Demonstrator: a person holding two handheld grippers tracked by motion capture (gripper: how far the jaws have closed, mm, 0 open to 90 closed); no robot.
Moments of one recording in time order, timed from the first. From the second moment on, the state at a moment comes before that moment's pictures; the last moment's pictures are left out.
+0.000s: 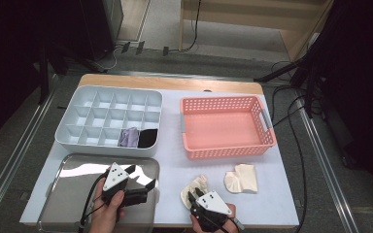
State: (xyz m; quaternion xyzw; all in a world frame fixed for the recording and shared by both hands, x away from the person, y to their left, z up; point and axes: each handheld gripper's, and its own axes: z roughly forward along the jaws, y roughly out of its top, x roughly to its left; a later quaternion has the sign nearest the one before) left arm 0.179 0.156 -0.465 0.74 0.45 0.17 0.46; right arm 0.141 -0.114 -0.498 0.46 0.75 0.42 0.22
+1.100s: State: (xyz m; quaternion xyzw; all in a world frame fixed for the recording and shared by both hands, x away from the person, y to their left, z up) left arm 0.176 0.148 -0.465 0.74 0.45 0.17 0.47; right arm 0.155 -0.153 -0.483 0.54 0.66 0.48 0.19
